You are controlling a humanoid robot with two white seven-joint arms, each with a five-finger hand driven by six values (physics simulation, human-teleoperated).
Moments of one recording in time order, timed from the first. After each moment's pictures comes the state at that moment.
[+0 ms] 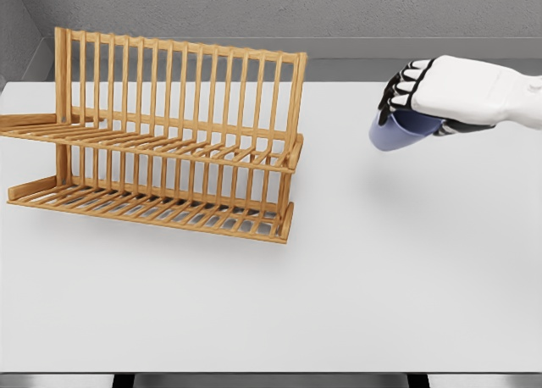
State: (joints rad) left arm -0.01 0.00 -0.17 -0.02 0.13 -0.14 -0.05; right arm -0.71 -0.97 0.51 -1.75 0.32 -0.54 0.56
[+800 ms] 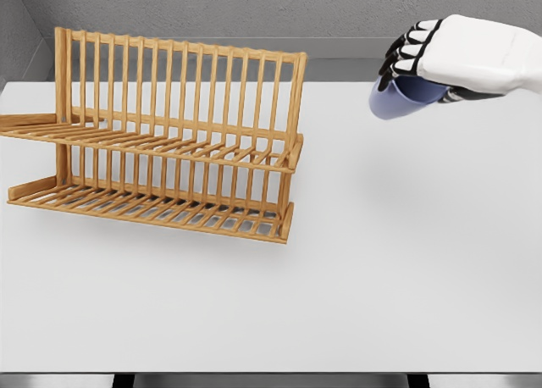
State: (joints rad) left arm -0.01 0.00 -0.17 -0.02 0.13 -0.14 -0.05; right arm -0.80 -0.96 0.49 -1.75 0.32 -0.55 0.56
